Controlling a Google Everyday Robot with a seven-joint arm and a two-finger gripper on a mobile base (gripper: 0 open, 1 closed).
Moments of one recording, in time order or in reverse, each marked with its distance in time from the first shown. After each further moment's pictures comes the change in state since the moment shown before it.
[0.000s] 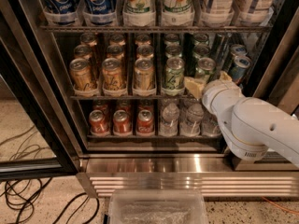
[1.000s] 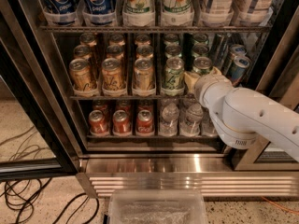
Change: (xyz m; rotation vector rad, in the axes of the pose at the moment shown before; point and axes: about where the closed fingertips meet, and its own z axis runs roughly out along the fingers) arm -0.005 0.020 0.024 -0.040 0.022 -0.001
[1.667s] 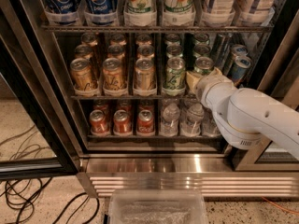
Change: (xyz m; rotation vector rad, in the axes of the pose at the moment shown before) arm -0.001 0.001 0.000 -0.043 -0.012 0.032
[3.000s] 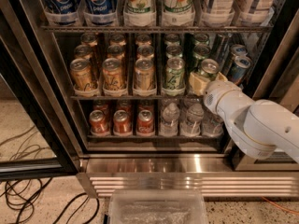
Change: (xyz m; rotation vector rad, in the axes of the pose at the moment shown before) arm 0.003 -0.001 -0.017 -0.143 -0.092 0.134
